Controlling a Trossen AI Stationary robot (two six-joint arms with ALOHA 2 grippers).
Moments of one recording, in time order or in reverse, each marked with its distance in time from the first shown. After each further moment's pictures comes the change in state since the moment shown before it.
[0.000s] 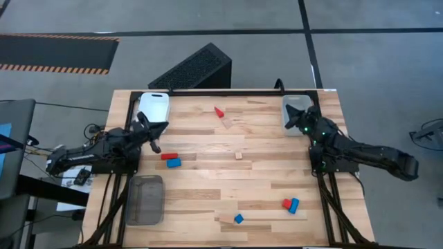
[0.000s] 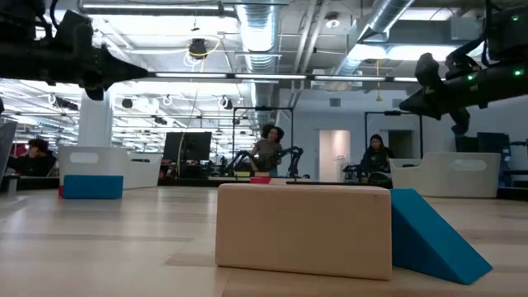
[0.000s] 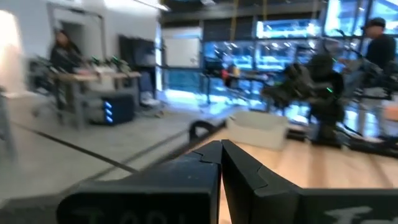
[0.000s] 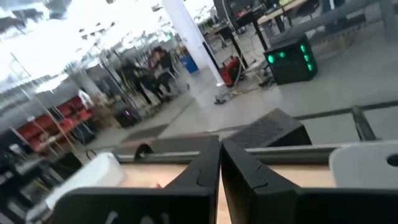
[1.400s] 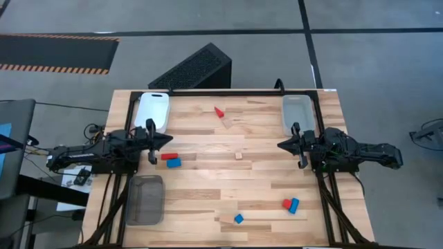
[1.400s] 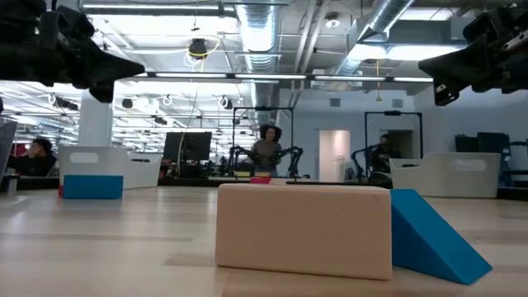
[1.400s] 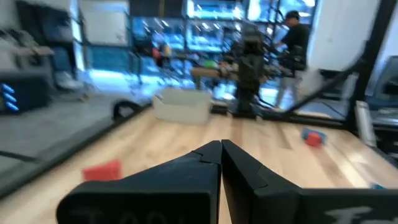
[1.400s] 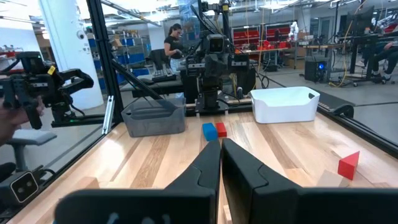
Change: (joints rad) left arm -0.070 -0.001 0.000 -0.033 0.191 -0.030; right arm 0.349 -0.408 -0.017 -0.343 -0.625 -0.433
